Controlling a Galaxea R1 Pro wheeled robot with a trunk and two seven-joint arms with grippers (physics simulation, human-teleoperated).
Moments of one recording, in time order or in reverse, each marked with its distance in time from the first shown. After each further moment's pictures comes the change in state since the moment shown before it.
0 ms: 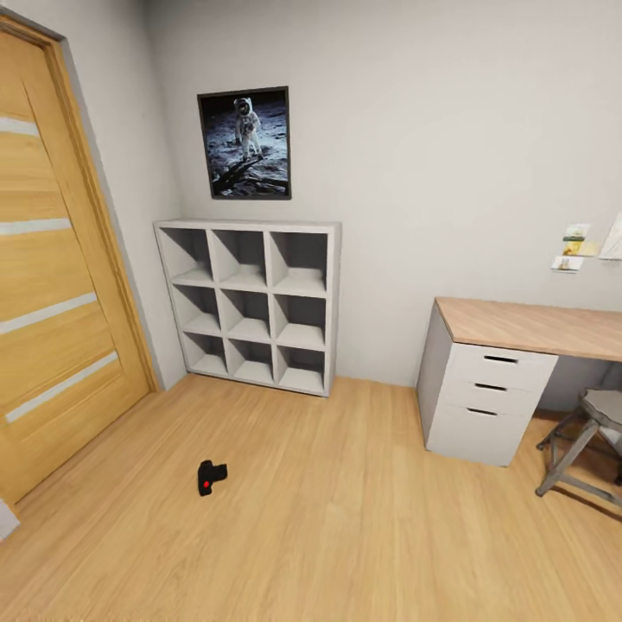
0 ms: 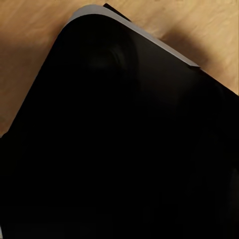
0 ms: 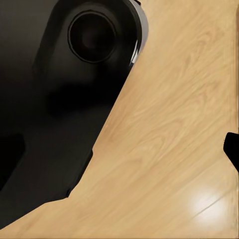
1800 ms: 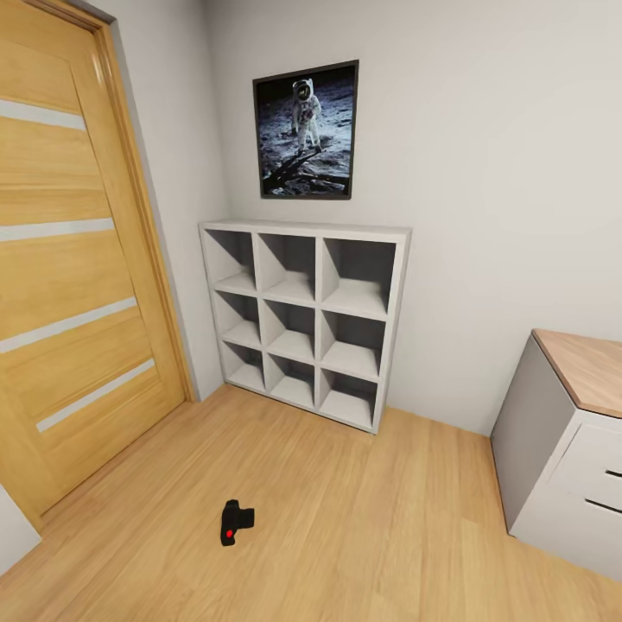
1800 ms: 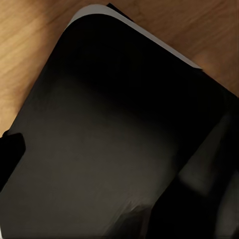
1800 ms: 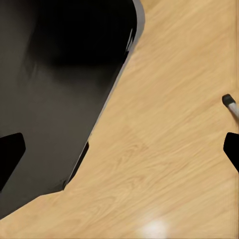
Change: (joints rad) left arm 0.000 0.001 0.012 -0.001 0.009 -0.003 0.001; right arm 0.002 -0.012 -0.005 0.005 0.002 0.001 0.002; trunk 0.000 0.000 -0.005
